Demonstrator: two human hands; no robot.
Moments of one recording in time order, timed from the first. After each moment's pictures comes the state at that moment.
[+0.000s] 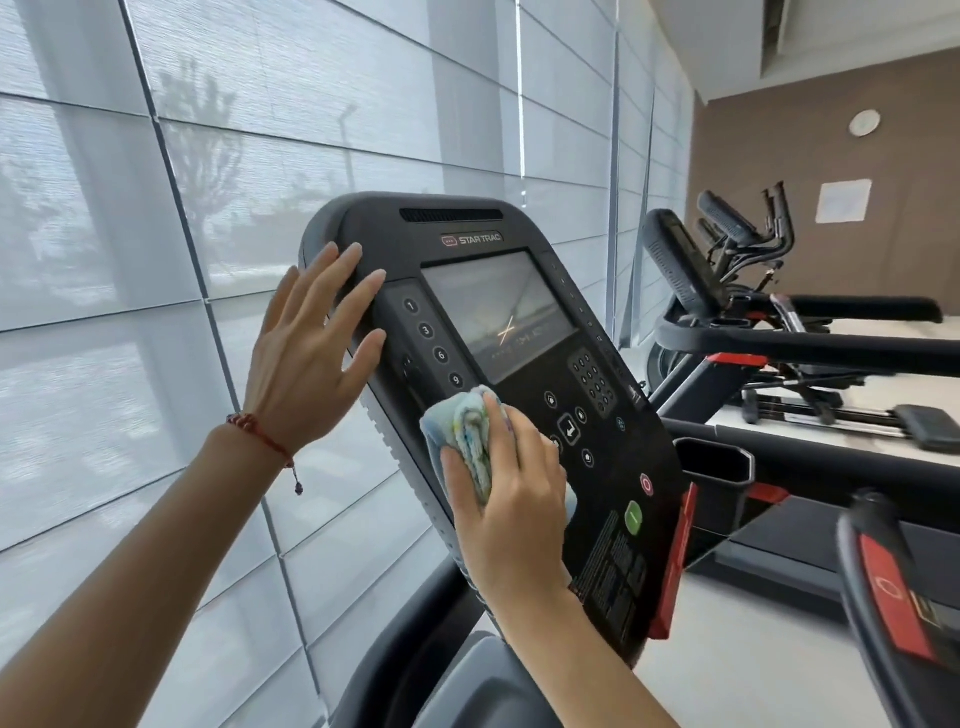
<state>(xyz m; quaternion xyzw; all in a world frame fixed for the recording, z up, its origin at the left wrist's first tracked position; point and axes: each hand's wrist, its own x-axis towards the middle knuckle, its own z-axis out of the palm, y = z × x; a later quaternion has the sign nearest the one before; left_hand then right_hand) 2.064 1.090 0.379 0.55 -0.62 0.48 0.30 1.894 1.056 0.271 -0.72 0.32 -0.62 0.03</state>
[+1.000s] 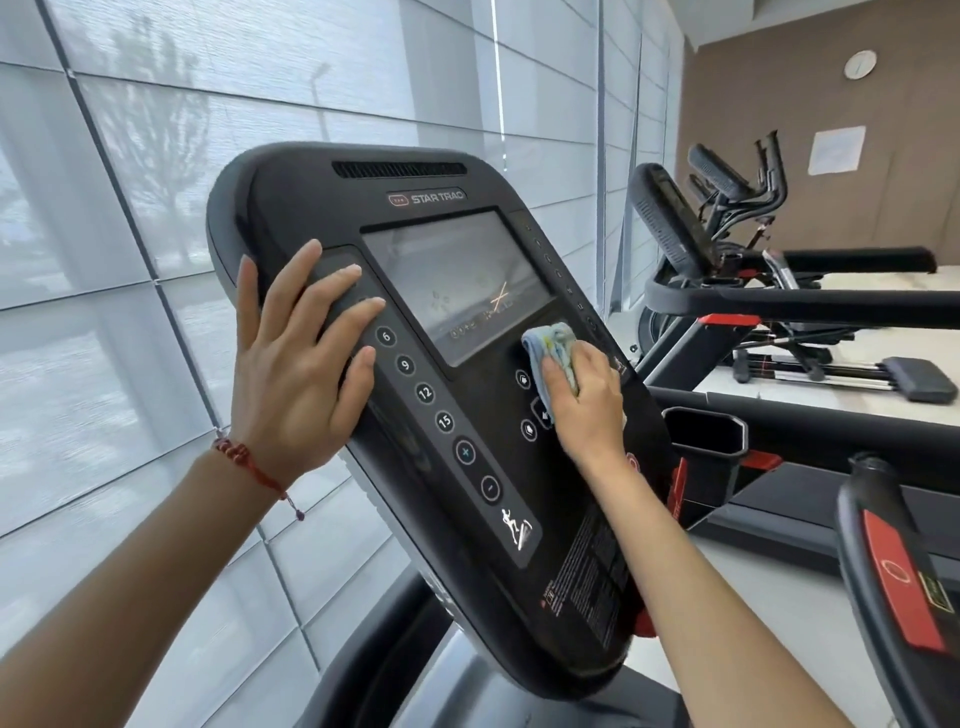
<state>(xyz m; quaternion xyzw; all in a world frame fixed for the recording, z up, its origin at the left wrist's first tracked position) 2.034 1.067 0.355 0.53 -0.63 0.51 0.27 1.857 0.898 0.266 -0.70 0.38 -0.56 0.23</state>
